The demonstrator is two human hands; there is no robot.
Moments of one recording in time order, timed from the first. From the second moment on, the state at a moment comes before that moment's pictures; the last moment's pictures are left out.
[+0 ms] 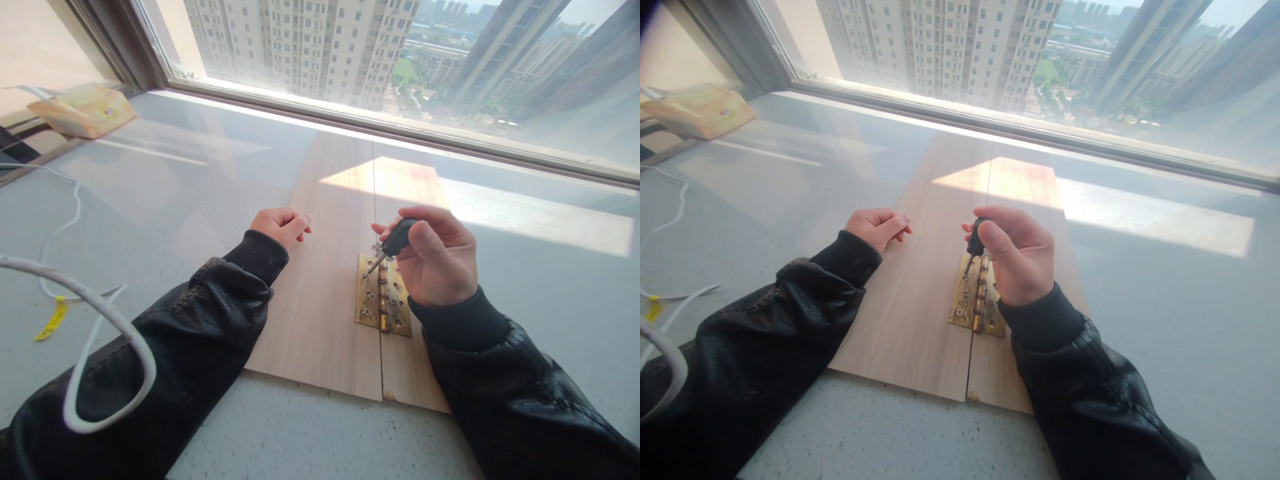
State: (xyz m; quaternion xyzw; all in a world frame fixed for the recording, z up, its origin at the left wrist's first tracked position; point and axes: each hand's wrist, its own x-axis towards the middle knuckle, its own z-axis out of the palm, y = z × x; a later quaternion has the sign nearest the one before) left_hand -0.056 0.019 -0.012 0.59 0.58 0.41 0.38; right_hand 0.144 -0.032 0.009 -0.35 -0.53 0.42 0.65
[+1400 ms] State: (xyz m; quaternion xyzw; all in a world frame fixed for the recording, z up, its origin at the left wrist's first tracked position) left_hand -0.055 0.020 -0.013 0.59 0.58 0.41 0.39; right_hand 0.139 -0.031 0.007 -0.34 -0.55 0.41 0.65
